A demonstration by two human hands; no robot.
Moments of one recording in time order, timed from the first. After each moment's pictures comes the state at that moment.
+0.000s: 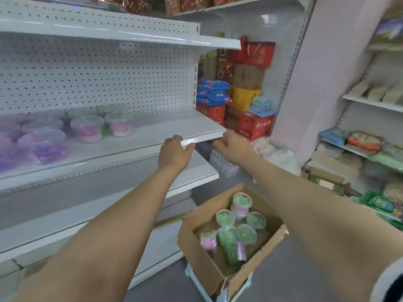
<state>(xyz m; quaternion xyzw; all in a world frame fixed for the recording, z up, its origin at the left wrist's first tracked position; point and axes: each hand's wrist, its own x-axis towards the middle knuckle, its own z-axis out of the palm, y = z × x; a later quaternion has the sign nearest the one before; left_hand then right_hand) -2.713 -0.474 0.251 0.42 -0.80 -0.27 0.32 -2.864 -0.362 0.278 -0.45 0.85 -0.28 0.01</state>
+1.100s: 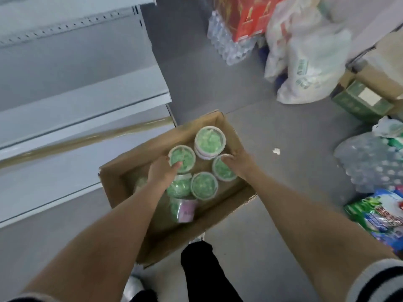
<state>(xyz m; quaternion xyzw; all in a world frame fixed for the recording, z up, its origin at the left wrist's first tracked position) -3.021 -0.472 -0.135 0.61 -0.68 -0.39 -0.10 -3.237 -0.355 -0.097 -0.26 0.86 -0.13 0.42</state>
